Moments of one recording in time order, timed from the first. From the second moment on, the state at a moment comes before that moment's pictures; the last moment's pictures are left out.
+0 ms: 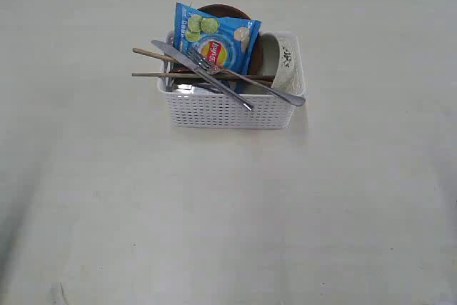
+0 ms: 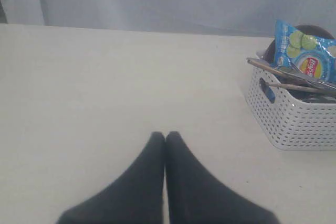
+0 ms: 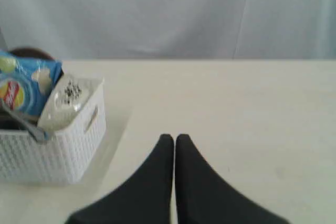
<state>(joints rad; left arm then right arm) -0.15 0.00 0.00 -0.03 0.35 -0.09 0.11 0.01 0.00 0.01 0.23 0.05</state>
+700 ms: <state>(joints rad) -0.15 0.00 0.00 -0.03 0.35 -0.09 0.11 0.03 -0.13 0.01 -0.22 0.12</state>
